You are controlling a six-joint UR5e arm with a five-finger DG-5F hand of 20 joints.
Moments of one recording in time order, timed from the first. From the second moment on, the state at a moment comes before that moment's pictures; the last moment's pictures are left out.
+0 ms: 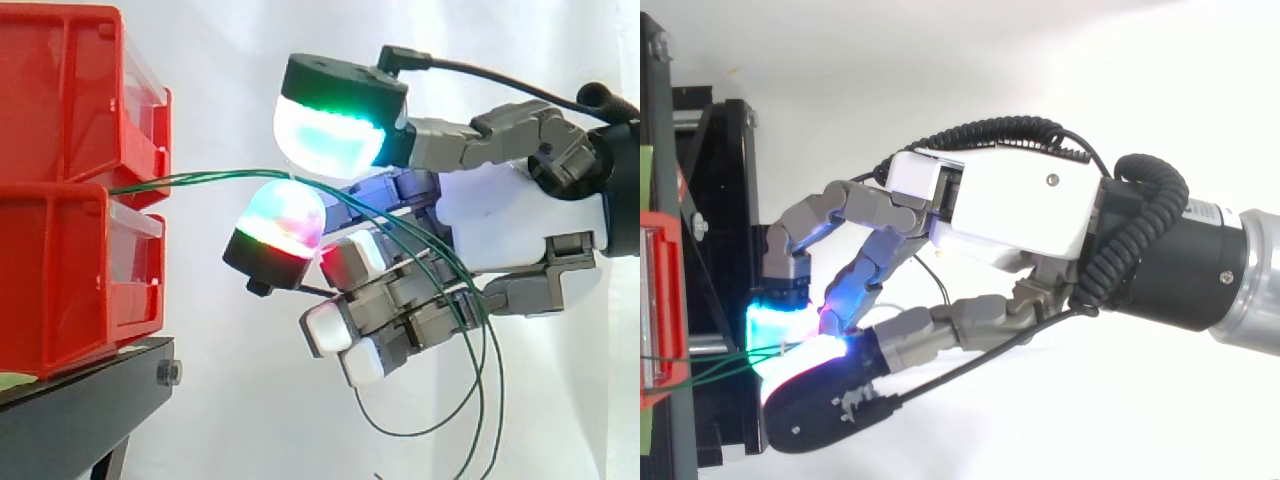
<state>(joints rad) 0.22 -2.33 -0.98 -3.08 -1.13 -0.10</state>
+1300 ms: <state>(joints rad) 0.22 -2.33 -0.98 -3.08 -1.12 -0.09</state>
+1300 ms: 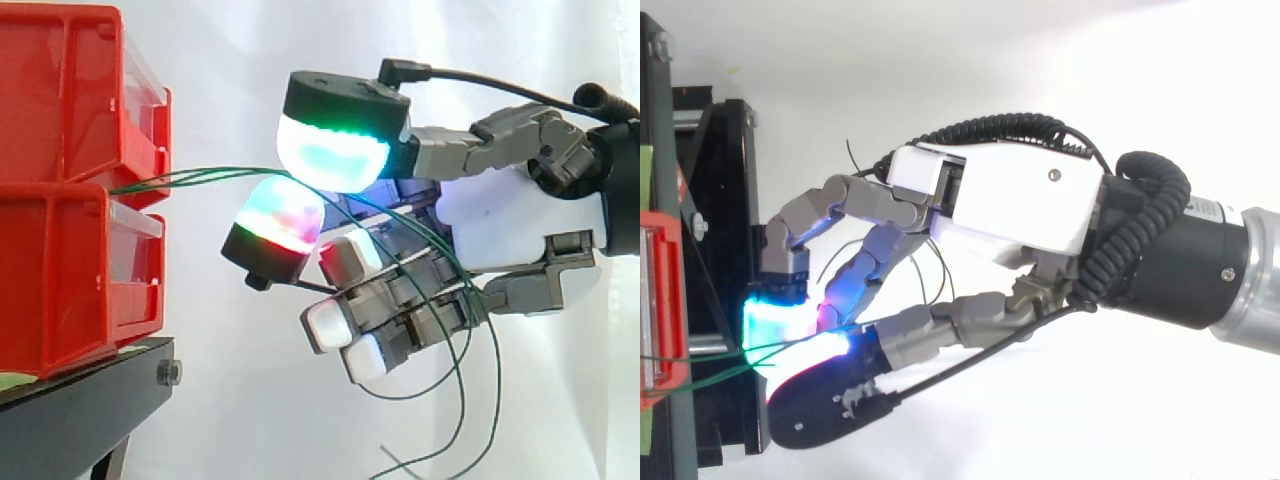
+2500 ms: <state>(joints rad) 0.22 -2.33 -0.98 -3.08 -1.13 -0.08</state>
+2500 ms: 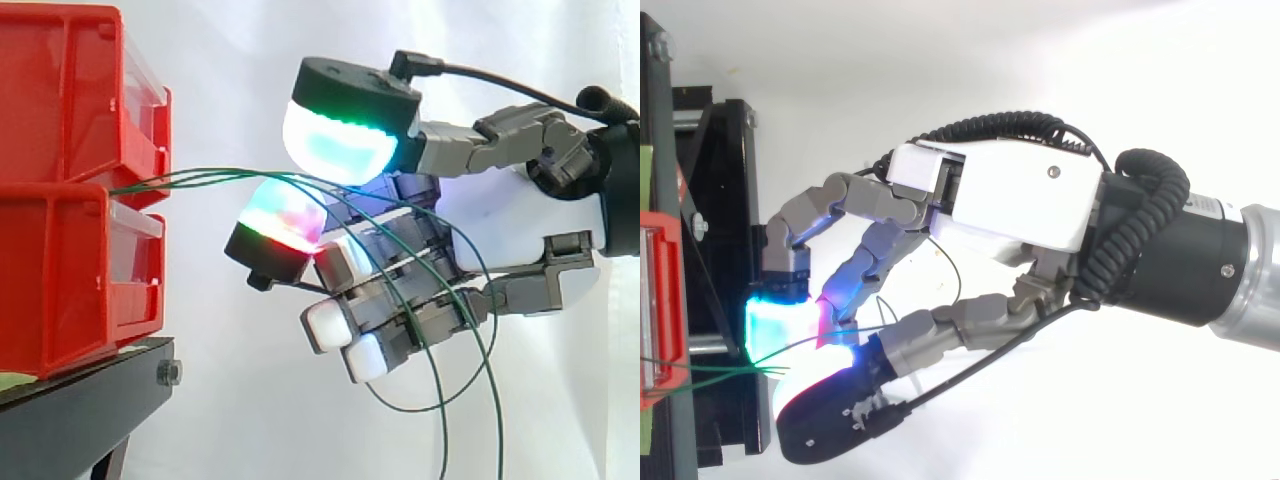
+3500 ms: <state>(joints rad) 0.22 -2.33 -0.98 -3.08 -1.12 -0.08</state>
